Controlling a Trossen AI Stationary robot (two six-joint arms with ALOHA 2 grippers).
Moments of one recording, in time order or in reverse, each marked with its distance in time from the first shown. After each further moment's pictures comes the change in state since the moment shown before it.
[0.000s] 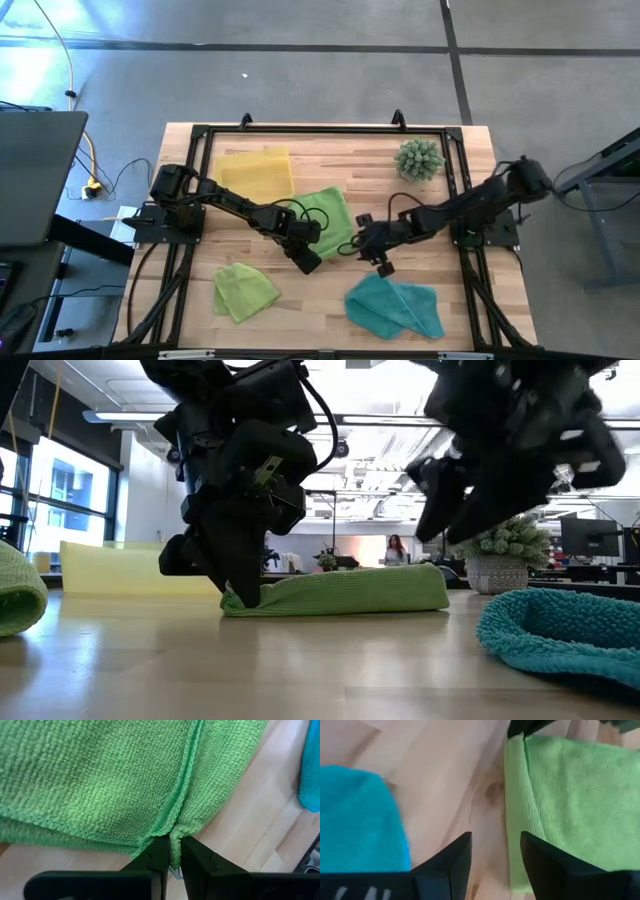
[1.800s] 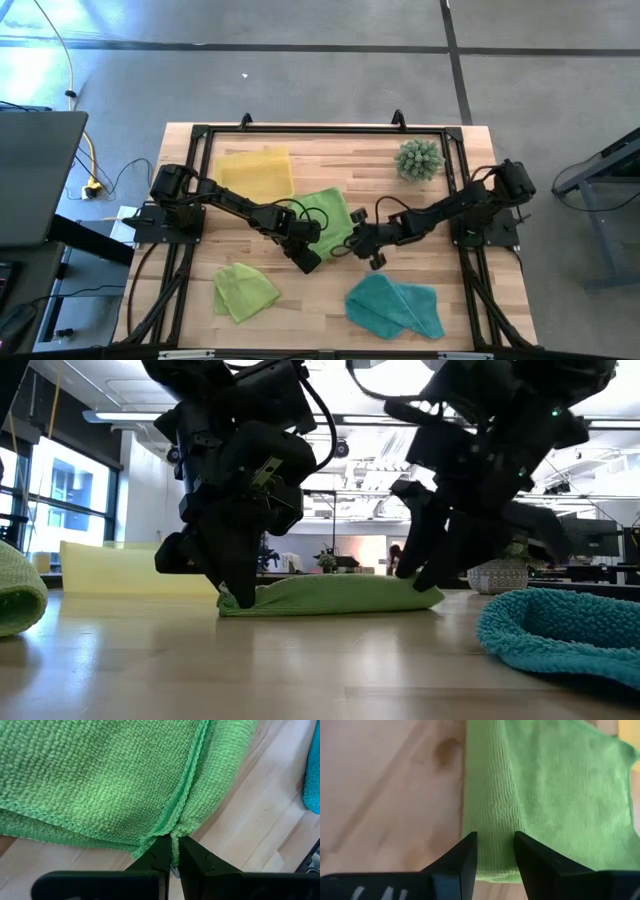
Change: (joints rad) left arm 0.002 0.007 0.000 -0.032 -0.002 -0.017; right arm -0.034 0.121 0.002 0.052 0.187 -0.193
